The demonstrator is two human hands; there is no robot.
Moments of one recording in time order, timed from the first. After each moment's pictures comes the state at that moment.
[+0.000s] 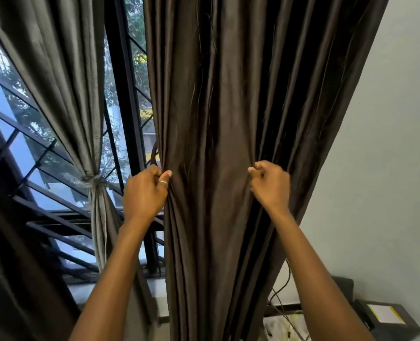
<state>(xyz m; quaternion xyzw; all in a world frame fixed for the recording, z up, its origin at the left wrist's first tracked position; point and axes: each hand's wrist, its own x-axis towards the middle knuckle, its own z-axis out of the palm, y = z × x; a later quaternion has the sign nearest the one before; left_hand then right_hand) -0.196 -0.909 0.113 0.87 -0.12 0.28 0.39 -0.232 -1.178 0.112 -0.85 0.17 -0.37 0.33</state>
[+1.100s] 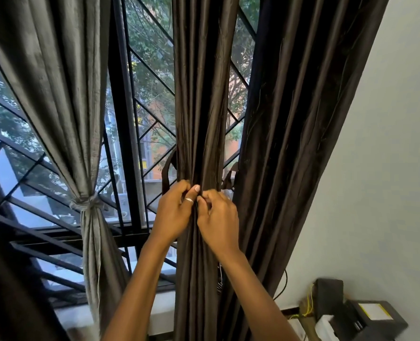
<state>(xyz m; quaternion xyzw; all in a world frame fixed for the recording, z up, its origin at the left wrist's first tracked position) -0.186 -0.924 0.095 0.78 -0.29 0.15 0.54 -0.241 -1.031 0.084 -0.86 0.05 -0.41 0.31</state>
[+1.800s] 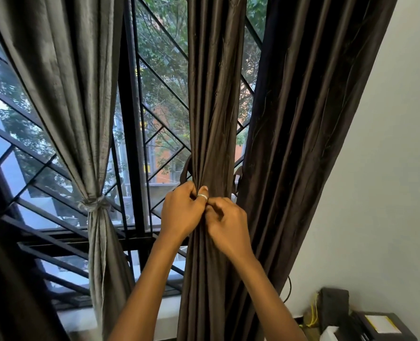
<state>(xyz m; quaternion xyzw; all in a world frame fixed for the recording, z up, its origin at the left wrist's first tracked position) -0.194 -0.934 0.119 0.82 -0.20 0.18 0.51 -0.250 -1.047 0.090 -0.85 -0.01 -0.35 0.39</state>
